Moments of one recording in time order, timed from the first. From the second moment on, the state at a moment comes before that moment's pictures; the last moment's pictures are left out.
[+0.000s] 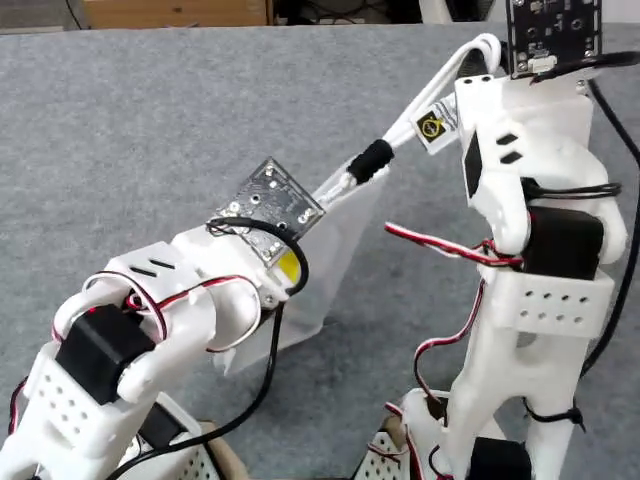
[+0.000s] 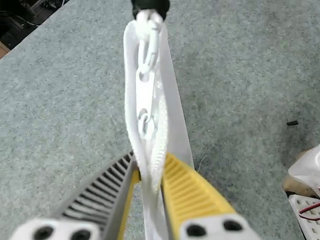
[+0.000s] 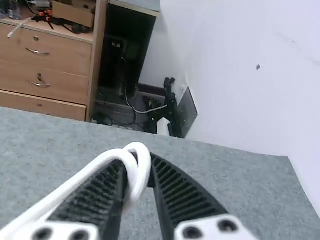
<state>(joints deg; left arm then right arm) 33.5 -51.6 13.5 85.7 -11.0 8.9 -29.4 -2.8 57.0 16.8</state>
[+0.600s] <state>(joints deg) 32.6 -52.6 15.1 85.5 -7.5 14.9 -29.5 13.2 41.6 16.7</state>
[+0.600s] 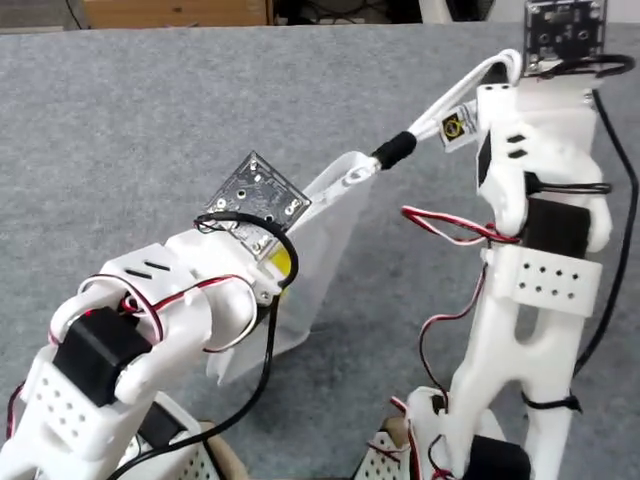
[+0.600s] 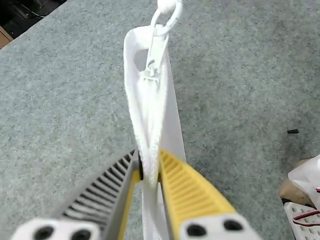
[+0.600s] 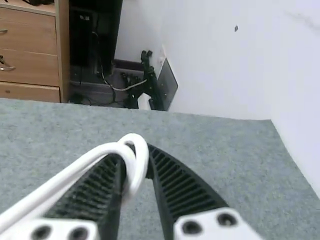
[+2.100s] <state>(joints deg) 31.5 -53.2 15.2 86.4 -7.1 38.5 -16.9 25.4 25.4 22.2</state>
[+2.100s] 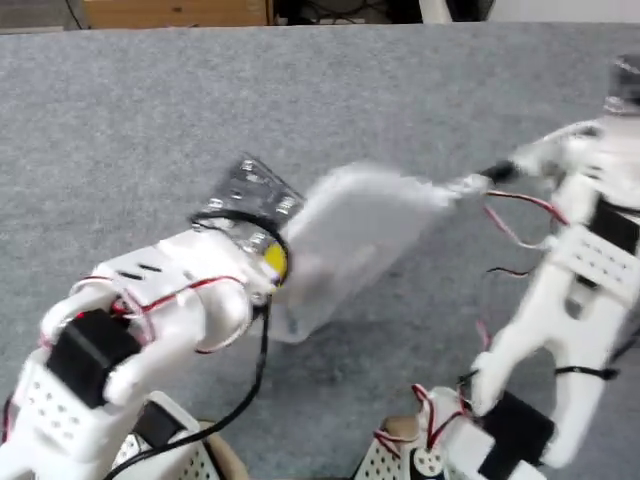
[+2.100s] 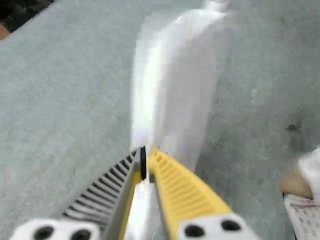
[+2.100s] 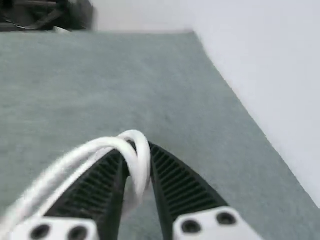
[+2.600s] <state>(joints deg) 31.2 -53.5 15.6 86.5 -7.1 38.3 -16.6 25.1 31.8 22.2</state>
